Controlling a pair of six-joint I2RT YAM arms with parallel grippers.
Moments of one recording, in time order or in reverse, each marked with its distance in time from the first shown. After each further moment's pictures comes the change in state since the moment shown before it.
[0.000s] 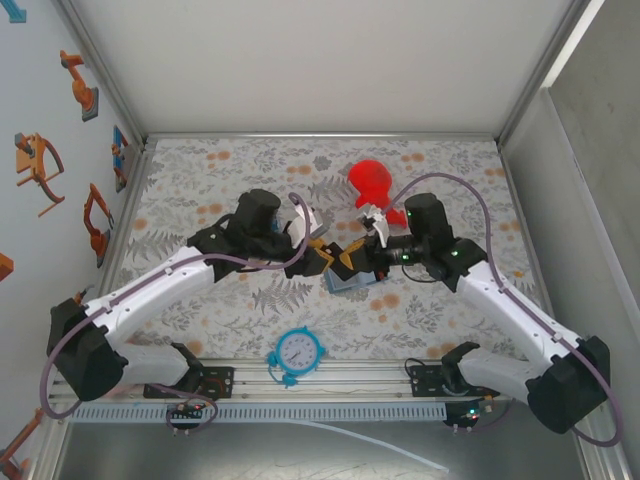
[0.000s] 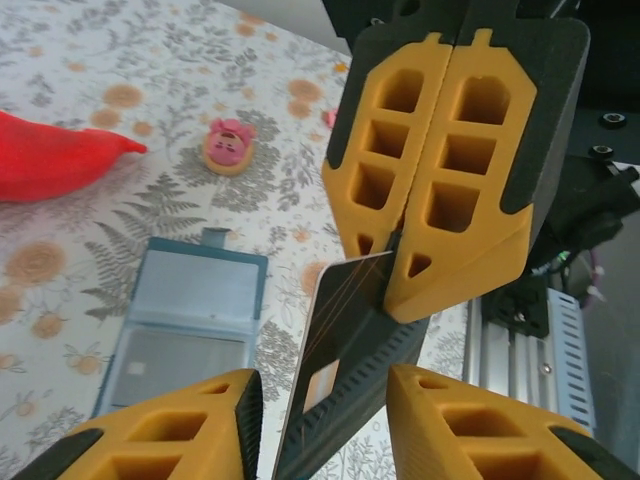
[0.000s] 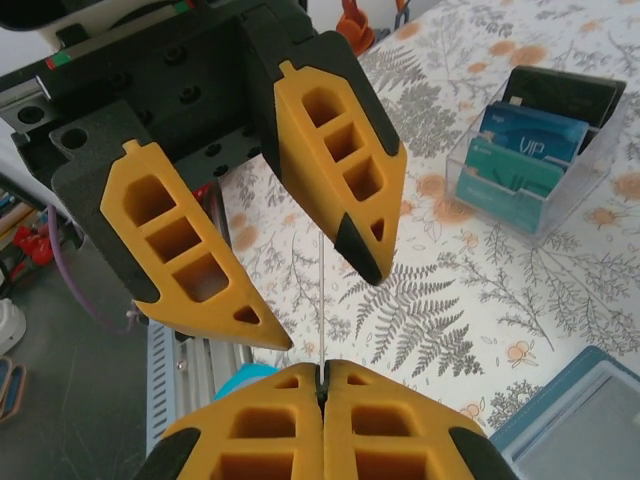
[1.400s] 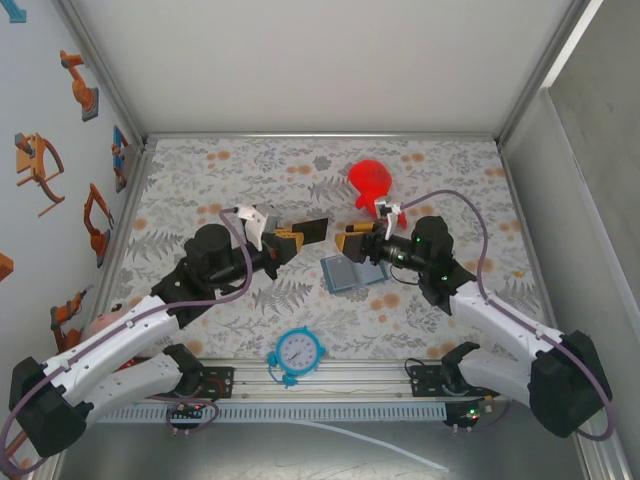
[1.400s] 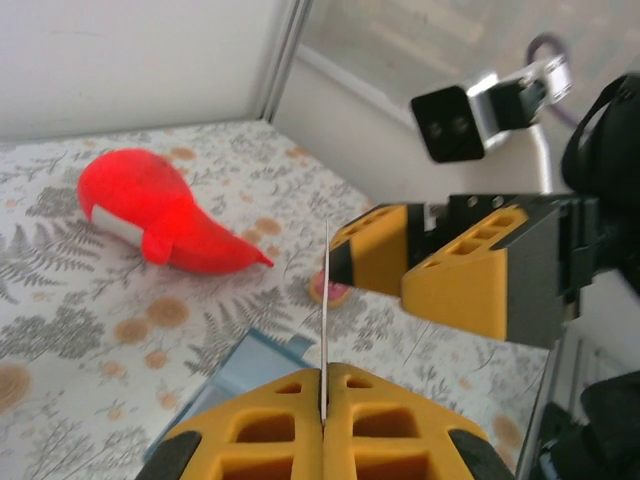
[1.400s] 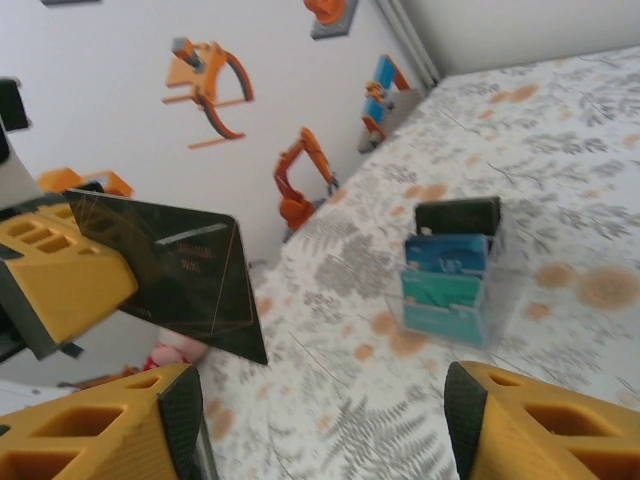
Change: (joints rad) left arm 0.006 -0.386 -0.365 0.473 -0.339 -0.473; right arm 0.006 -0.012 -0.323 0.832 0.222 0.589
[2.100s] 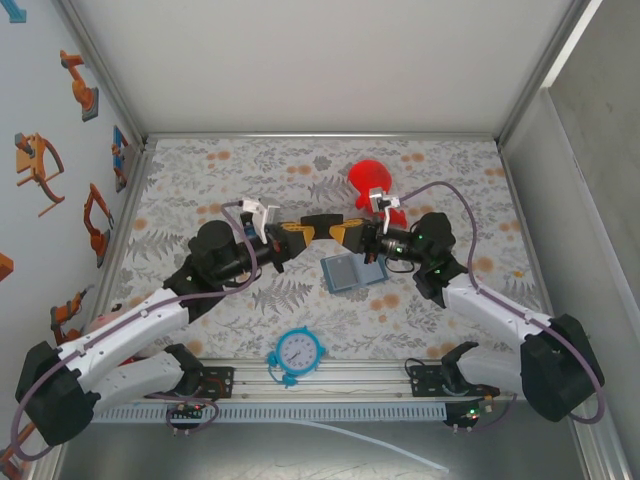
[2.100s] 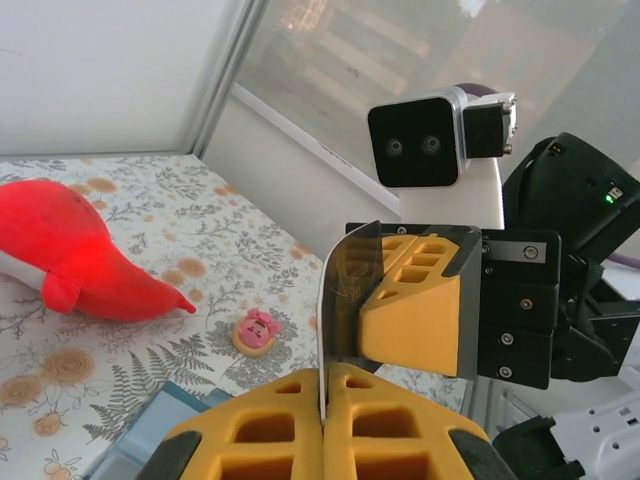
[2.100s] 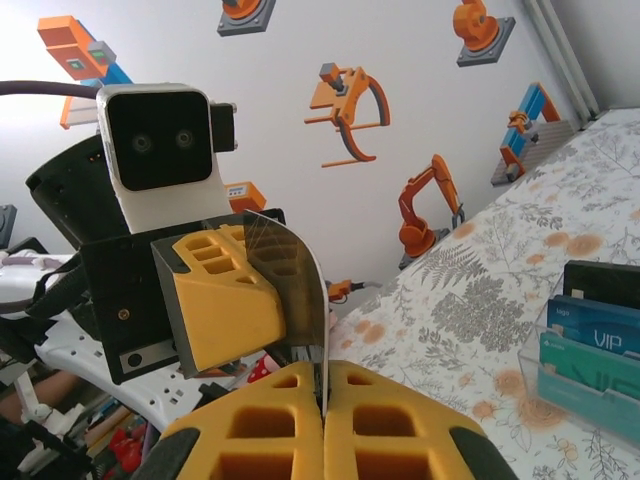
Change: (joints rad) left arm 0.008 0.087 -0.018 0.215 0.116 -0.127; right arm 0.004 0.076 0.029 0.267 -0.195 0.125
